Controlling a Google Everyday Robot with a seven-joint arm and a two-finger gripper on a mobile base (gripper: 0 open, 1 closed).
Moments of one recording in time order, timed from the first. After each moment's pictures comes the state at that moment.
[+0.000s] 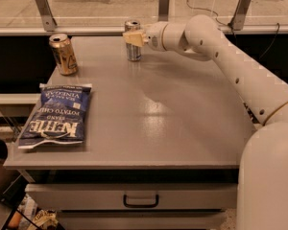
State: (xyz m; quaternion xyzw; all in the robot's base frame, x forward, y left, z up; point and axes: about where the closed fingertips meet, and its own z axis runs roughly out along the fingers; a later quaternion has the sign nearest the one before) arm 0.829 0.015 0.914 -0.35 0.69 0.26 0.58
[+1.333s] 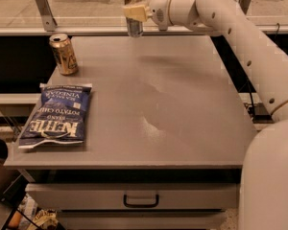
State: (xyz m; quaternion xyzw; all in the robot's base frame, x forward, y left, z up) arm 0.813 0.006 1.008 -0.39 0.64 0.24 0.62
